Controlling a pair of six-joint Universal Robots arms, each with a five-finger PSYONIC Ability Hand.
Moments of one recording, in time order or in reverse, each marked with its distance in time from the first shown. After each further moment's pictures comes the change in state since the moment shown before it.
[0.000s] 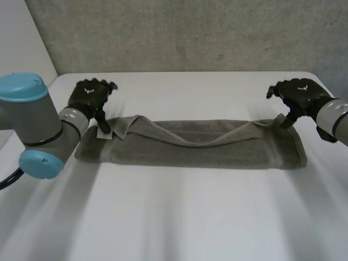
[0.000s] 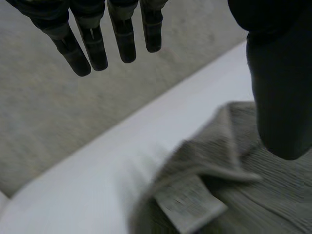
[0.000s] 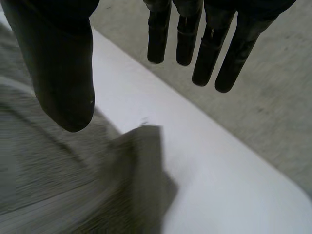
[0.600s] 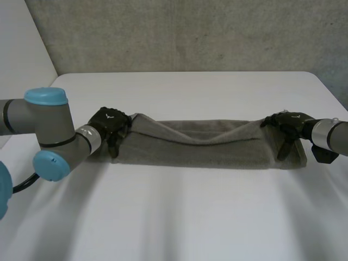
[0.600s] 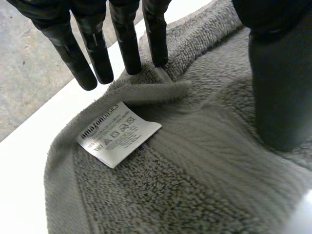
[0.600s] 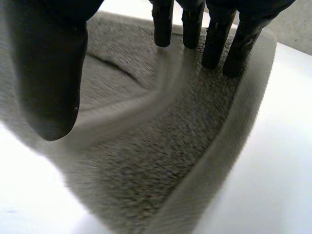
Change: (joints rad) left arm 0.003 -0.247 0.208 -0.189 0.117 0.227; right arm -0.033 0.308 -0.269 0.290 0.012 0.001; left_hand 0.161 0.151 0.153 0.167 0.157; right_hand -0.206 -0.190 -0.202 -0.187 -0.259
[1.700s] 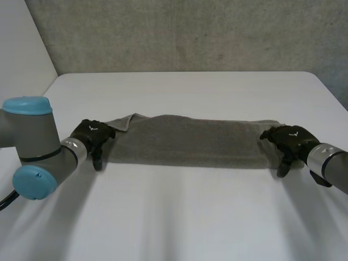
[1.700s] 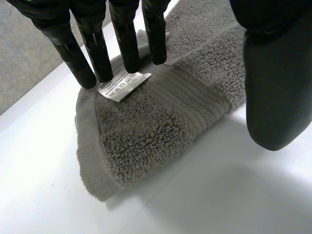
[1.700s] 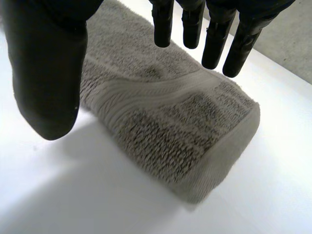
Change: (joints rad) left arm 0.037 0.192 -0.311 0.051 -0.104 -0.001; right arm 0.027 -0.282 0.567 -0.383 0.055 -0.080; left_hand -0.022 -0.022 -0.018 -0.024 -0.017; right_hand 0.011 0.001 0.002 0.000 0.032
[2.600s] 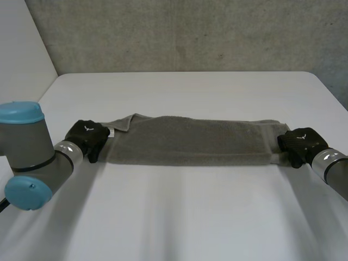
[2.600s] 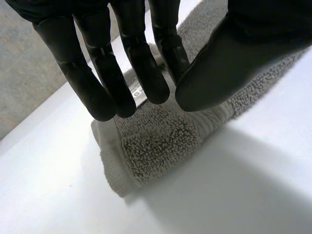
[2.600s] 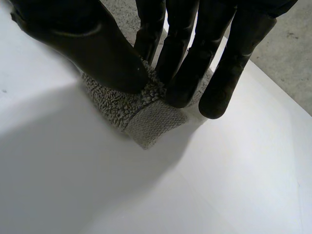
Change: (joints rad) left arm 0.005 0.104 -0.147 0.102 -0.002 -0.003; right arm -0.047 0.035 0.058 -0.167 0.043 -0.126; left_hand 0.957 1.000 1.011 0.999 0.966; right_hand 0.984 0.960 0.987 0.975 0.998
